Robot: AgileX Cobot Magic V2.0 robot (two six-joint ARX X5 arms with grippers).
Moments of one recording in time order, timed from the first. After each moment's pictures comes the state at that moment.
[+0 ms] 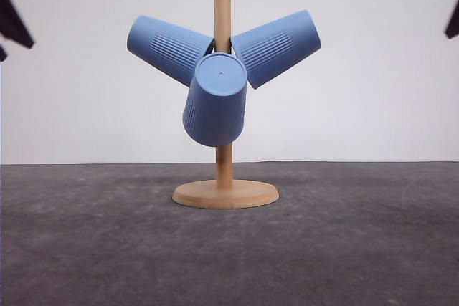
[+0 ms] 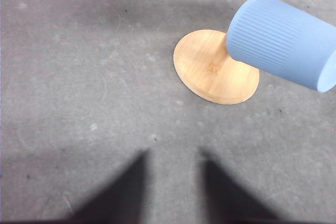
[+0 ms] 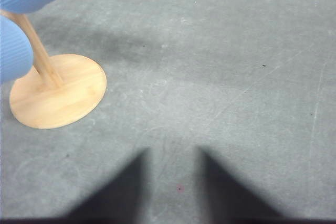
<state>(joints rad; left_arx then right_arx) -0.24 0.78 0.71 -0.51 0.21 -0.12 0.20 0.74 0.68 -0.42 -0.08 0.04</state>
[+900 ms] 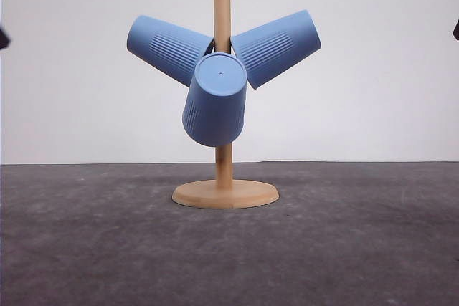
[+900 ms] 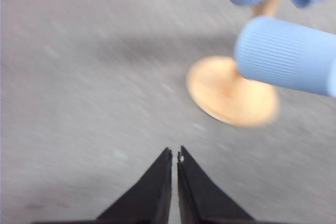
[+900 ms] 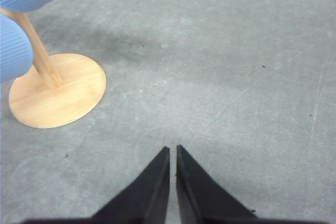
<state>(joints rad) -0.17 0.51 0.46 -0.29 0.15 -0.02 0.20 0.74 0.68 -0.41 -0.08 0.04</state>
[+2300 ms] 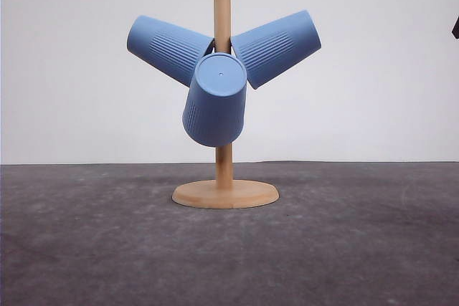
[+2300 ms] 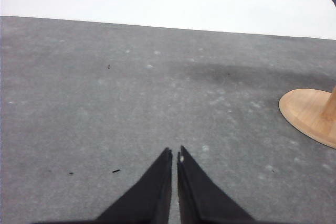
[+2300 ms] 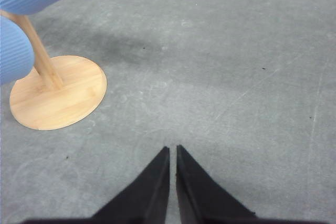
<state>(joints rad) 0.00 0.01 0.02 -0.17 0.10 -0.07 0.20 0.74 0.68 -0.41 -0.08 0.04</state>
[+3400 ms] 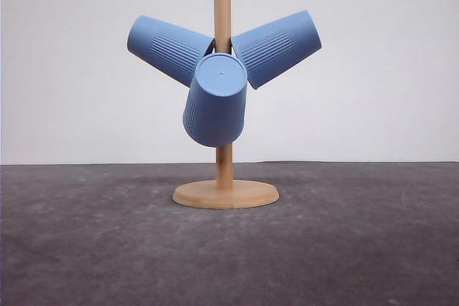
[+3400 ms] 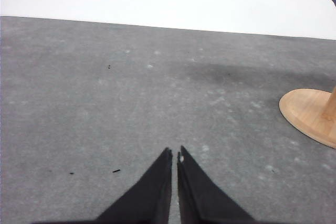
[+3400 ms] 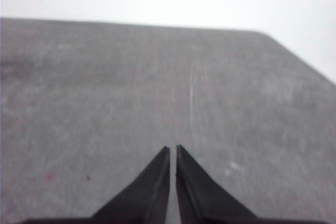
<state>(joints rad) 0.00 0.01 0.02 -0.17 0.10 -0.07 -0.07 0.02 0.01 -0.15 0.05 0.00</state>
